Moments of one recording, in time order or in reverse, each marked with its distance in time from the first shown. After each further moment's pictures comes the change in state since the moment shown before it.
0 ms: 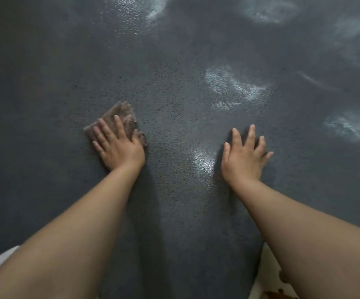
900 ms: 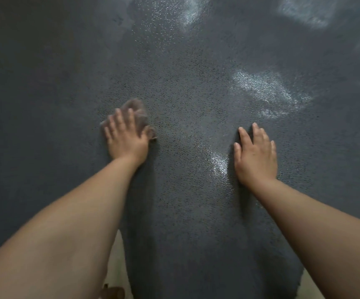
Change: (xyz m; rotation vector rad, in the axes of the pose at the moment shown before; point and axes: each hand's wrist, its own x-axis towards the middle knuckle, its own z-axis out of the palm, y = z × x) left_hand 0.059 -0.073 -0.023 0.119 0.011 0.116; right_hand 0.004 -0.057 0.009 -0.010 0.005 -0.296
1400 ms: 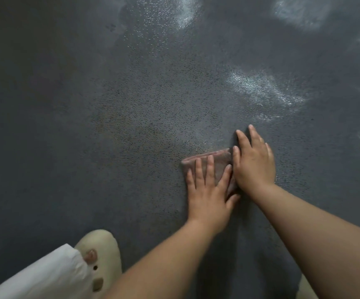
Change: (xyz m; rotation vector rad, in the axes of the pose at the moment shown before) left_hand -0.145 0.119 0.053 0.026 -0.141 0.477; right_hand 0.003 0.008 -0.001 0.100 0.081 -0.039
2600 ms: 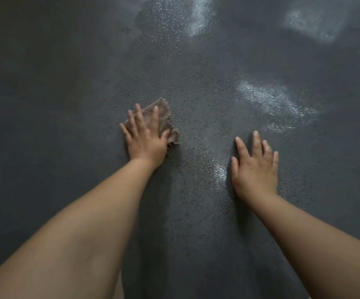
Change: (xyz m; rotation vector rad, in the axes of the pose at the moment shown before) left_hand 0.092 -0.137 -0.072 0.023 0.152 -0.354; right_hand 0.002 -0.015 0.005 -0.178 -0.086 0.001
